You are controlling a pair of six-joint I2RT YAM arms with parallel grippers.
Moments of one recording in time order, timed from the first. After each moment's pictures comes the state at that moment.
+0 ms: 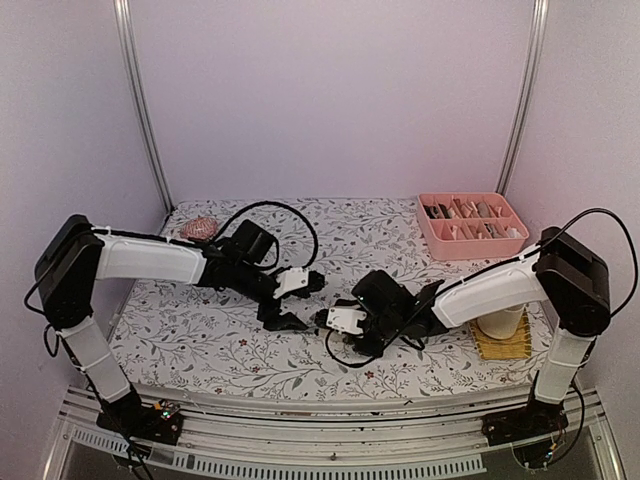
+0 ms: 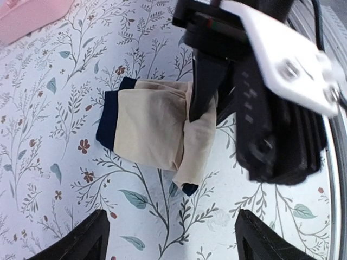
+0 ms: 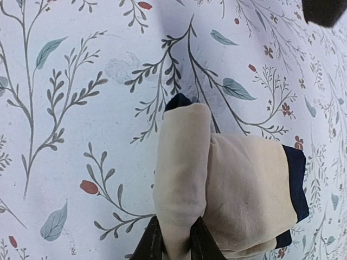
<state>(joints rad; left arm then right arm) -0.73 1.75 1.08 -0.27 0.50 0.73 1.04 1.83 0.94 -0.02 0.07 -0.48</state>
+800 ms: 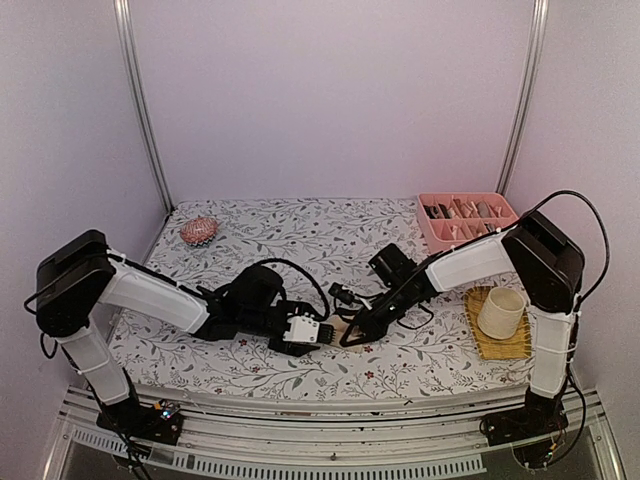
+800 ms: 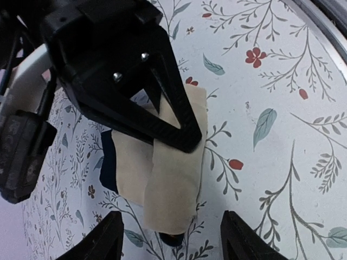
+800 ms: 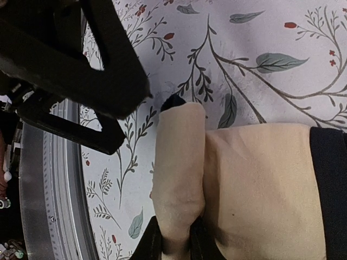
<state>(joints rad) -0.93 1.70 0.74 0.29 0.24 0.94 0.76 2.01 1.13 -0.24 -0.76 -0.13</state>
